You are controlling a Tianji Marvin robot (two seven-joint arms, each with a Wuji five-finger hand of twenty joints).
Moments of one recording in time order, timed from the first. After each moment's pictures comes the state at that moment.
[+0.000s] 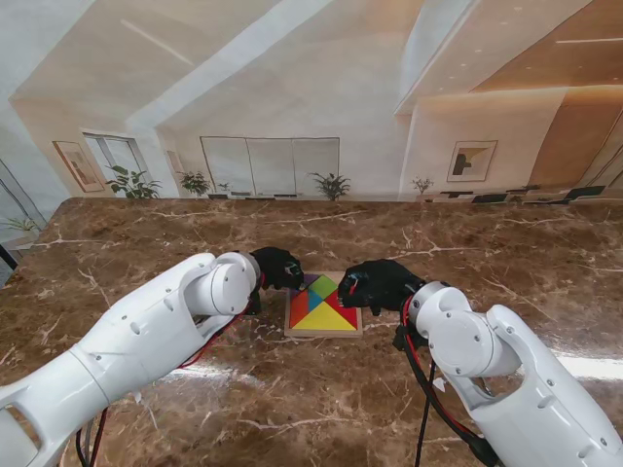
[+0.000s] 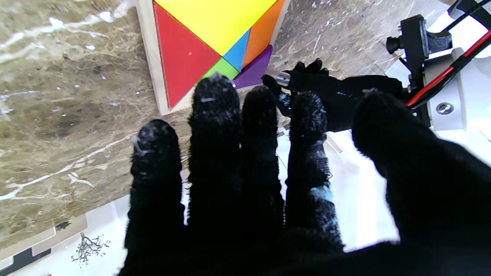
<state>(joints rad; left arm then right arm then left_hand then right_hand) 0.92 -1.18 -0.61 -1.22 0.42 0.32 -0.26 -1.53 -1.04 1.19 -1.87 -0.56 0.25 0.37 0.89 -0.34 0.32 -0.08 0.80 -0.07 0.51 0.24 0.92 0.21 0.72 1.04 0.78 0.30 1.10 0.92 0.34 0.41 1.41 1.10 0.33 -0.64 1.14 -0.15 0.76 -0.10 0.73 0.34 0.98 0.02 0.72 0.50 1.04 0.04 1.07 0.56 0.50 0.23 1.35 0.72</state>
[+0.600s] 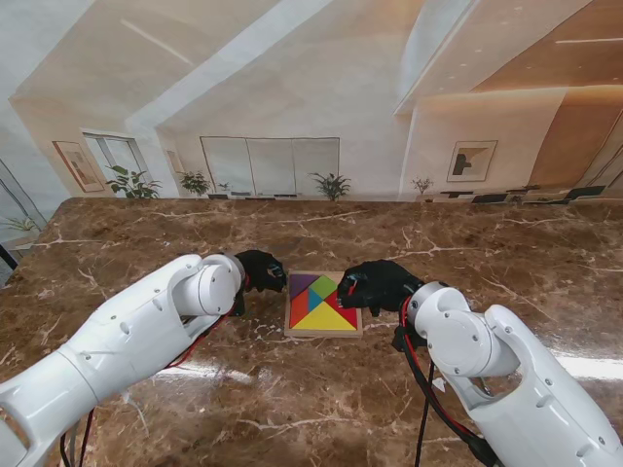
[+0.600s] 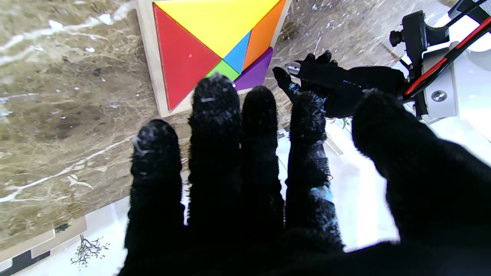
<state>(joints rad) 0.92 -1.15 -0.61 -1.18 0.42 0.31 -0.26 -1.52 -1.04 1.19 -1.86 -0.56 0.25 0.37 0.89 -0.34 0.32 -0.08 0.77 -0.07 0.48 0.24 0.92 0.21 0.72 1.04 0.78 0.30 1.10 0.92 0.34 0.41 1.41 1.10 0.33 -0.64 1.14 -0.15 0.76 -0.10 0.73 0.34 0.98 0.02 0.72 0.50 1.04 0.04 1.07 0.56 0.50 0.23 1.35 0.72</state>
